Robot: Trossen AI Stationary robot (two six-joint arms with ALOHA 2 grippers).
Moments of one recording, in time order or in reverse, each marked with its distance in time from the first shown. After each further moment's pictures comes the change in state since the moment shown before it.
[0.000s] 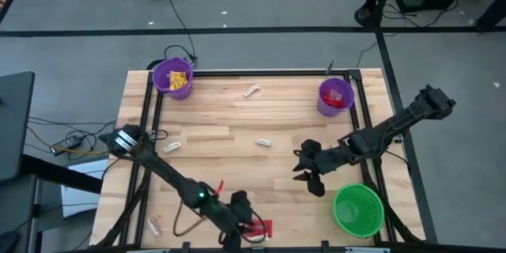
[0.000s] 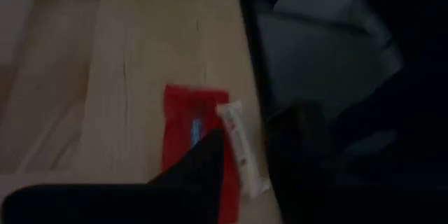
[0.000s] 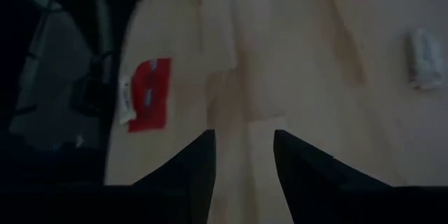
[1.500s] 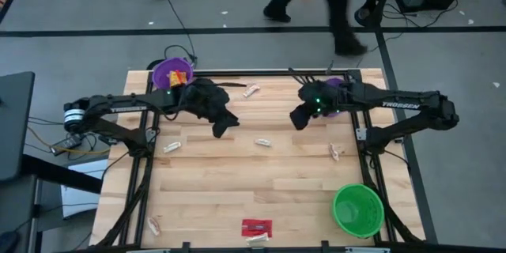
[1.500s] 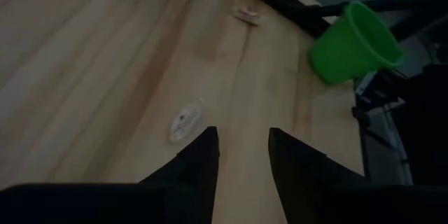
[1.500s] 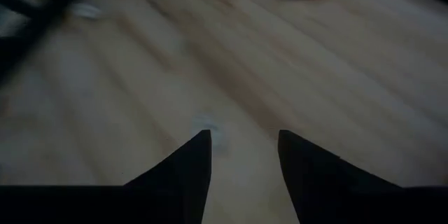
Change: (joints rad) left arm 0.890 -0.663 -0.281 -0.323 0.482 0.199; right arm -0.611 -0.002 0.311 -0.435 -0.022 0.059
